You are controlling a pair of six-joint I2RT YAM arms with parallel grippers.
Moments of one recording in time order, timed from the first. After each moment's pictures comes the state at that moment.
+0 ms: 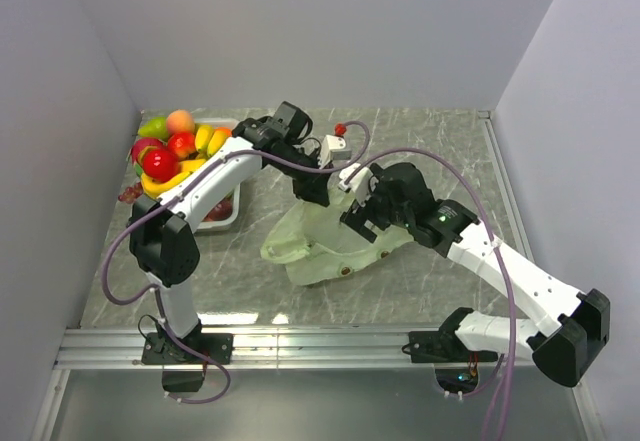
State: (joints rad) left arm -0.60 1.83 1.76 -0.98 0.77 0.54; right arm 0.70 1.13 1.01 -0.53 -0.02 -0.43
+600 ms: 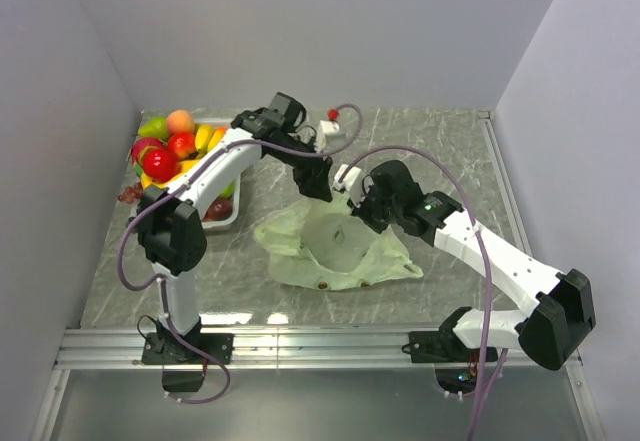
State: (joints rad) left arm -0.54 1.93 1.85 -0.98 0.85 0.54; right arm 0.67 1.24 1.02 -0.56 -0.07 -0.42
